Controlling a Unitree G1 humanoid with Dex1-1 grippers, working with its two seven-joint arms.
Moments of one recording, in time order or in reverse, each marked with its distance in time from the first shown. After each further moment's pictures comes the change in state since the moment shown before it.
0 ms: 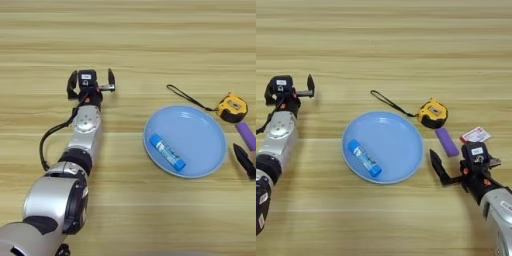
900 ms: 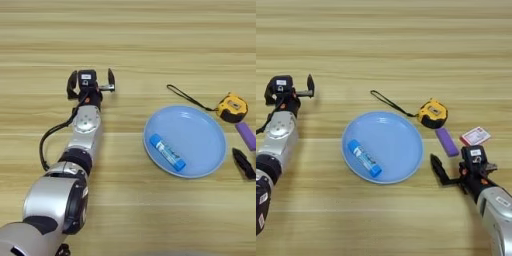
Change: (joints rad) left arm 0.000 -0.001 0.001 0.000 0.003 0.000 0.000; right arm -0.087 0.004 0.004 0.178 0.003 0.000 -0.006
